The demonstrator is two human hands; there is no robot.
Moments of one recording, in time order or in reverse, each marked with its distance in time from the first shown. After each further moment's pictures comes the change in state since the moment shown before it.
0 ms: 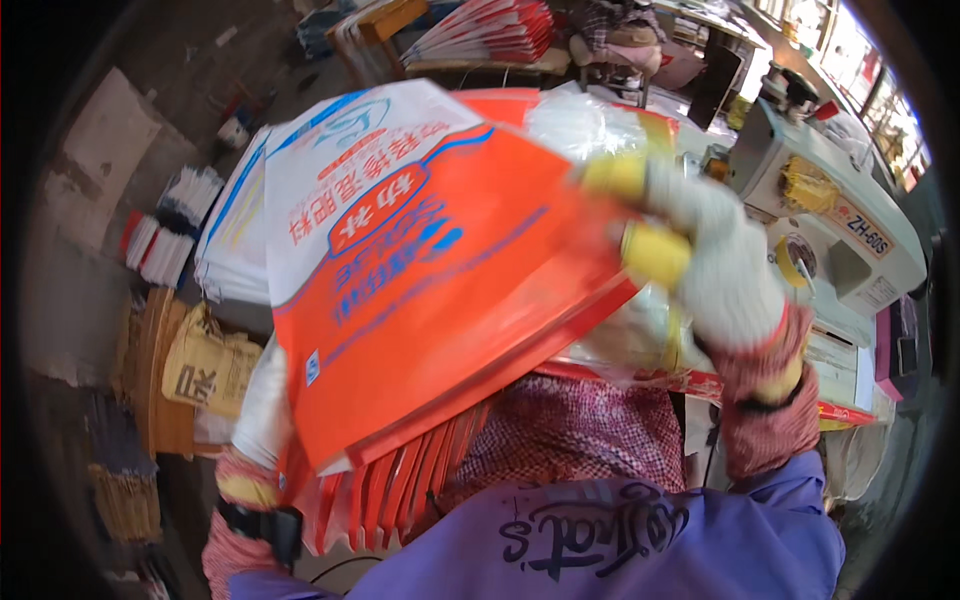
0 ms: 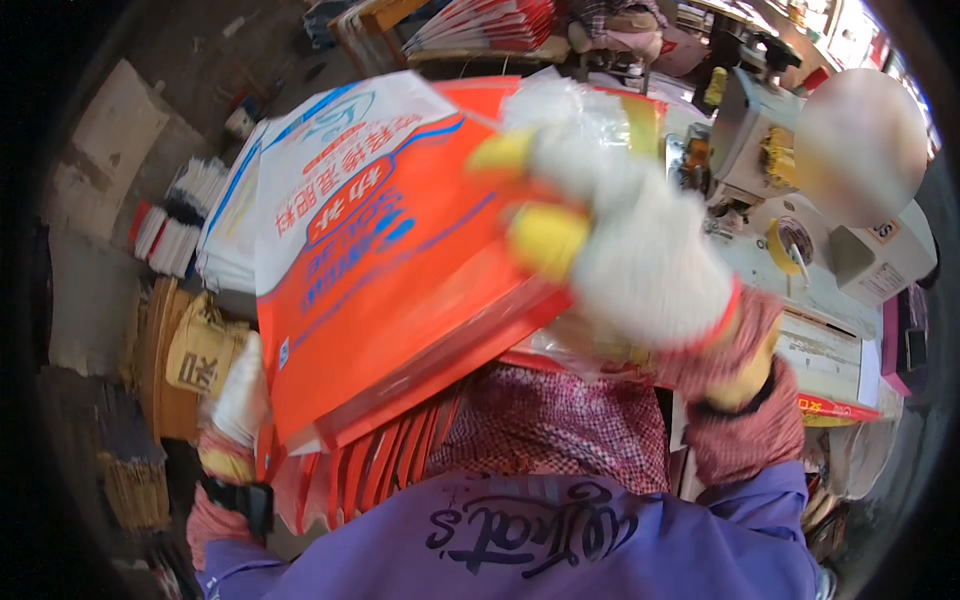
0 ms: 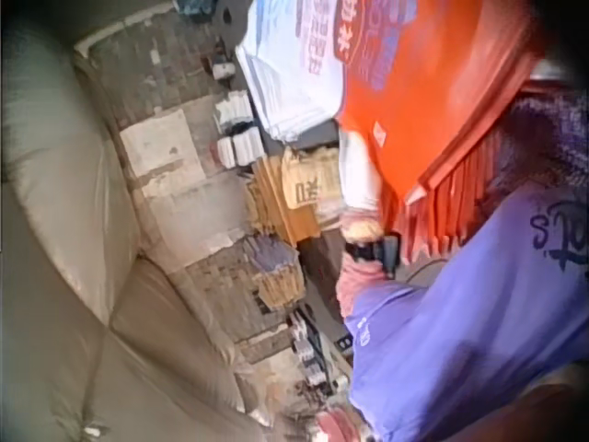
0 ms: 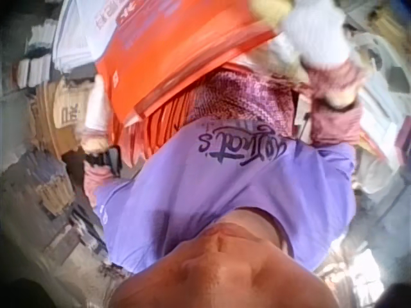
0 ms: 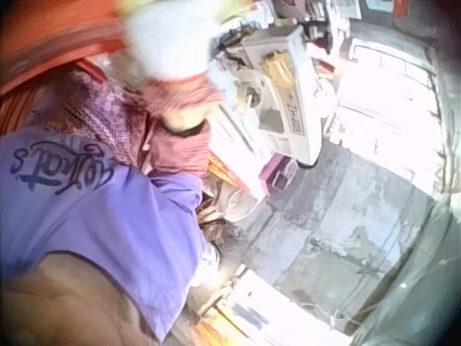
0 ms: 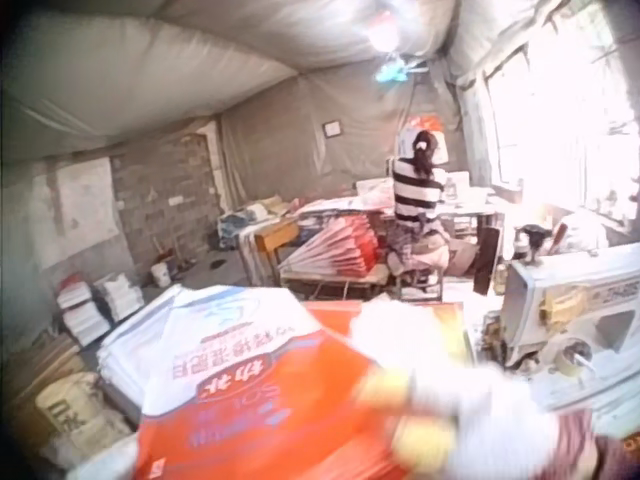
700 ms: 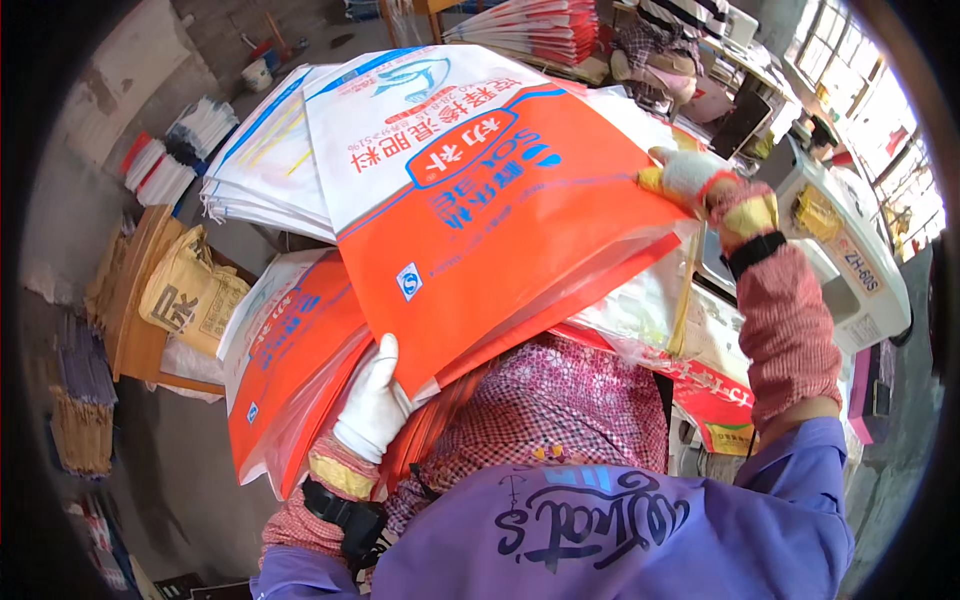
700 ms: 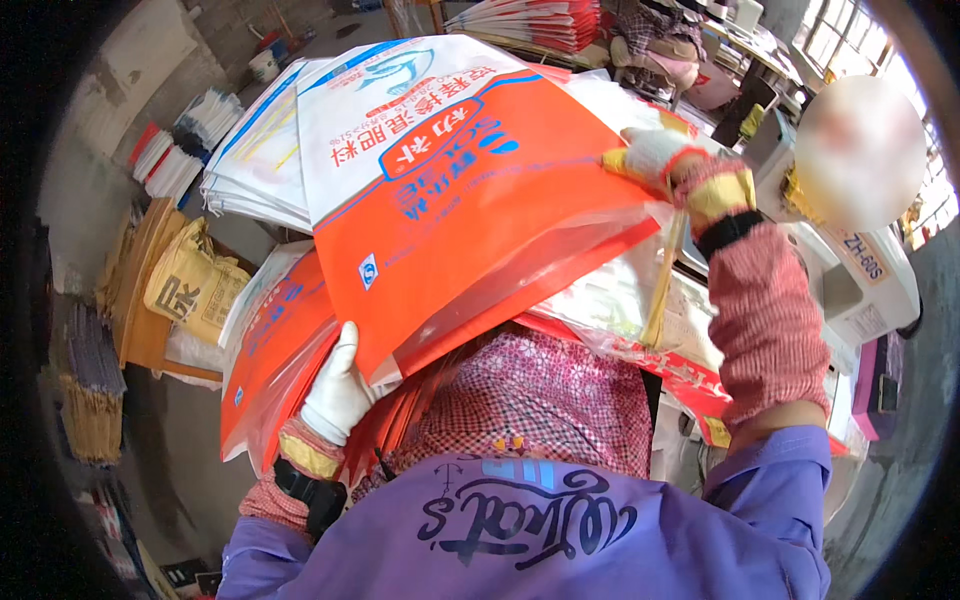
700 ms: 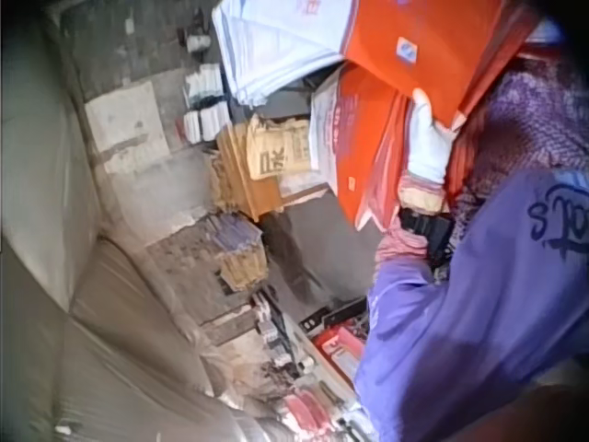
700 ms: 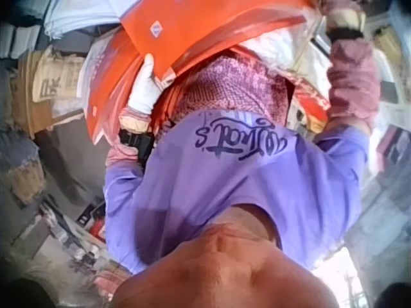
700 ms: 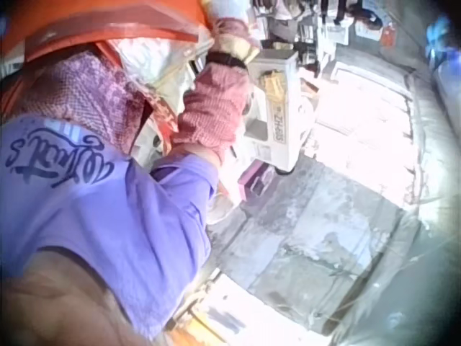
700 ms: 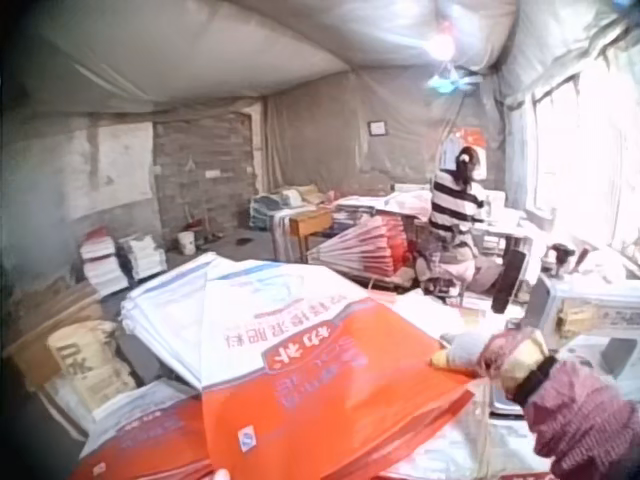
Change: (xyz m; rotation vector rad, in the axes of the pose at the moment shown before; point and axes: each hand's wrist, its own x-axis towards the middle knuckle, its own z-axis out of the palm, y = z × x) left_hand -0.040 -0.065 0.104 -0.861 -0.153 -0.264; right_hand 0.075 0.113 -0.017 -1.071 -0.449 0.389
